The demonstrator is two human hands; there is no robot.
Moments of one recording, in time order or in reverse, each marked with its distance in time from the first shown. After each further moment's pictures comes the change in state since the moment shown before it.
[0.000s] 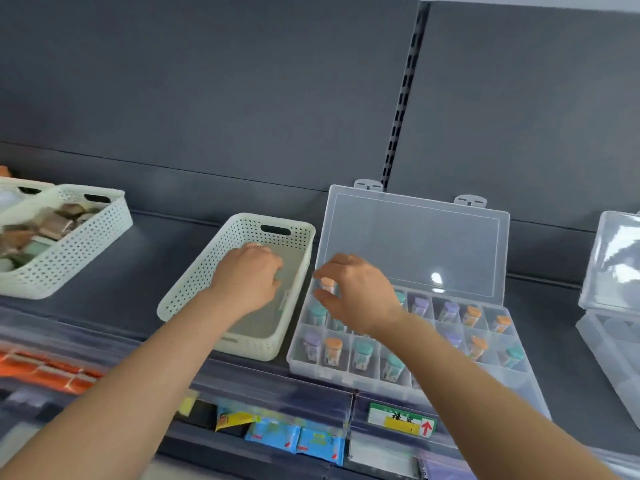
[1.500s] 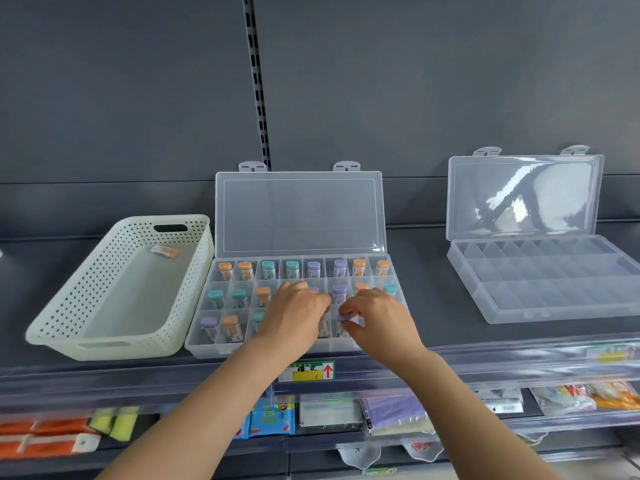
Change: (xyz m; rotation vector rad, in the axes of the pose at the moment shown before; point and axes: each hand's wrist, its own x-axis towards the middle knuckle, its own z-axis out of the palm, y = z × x) left_hand -0.037 0.214 0.028 -0.226 0.073 0.407; right_hand -0.175 0.094 -0.020 0.051 0.134 0.373
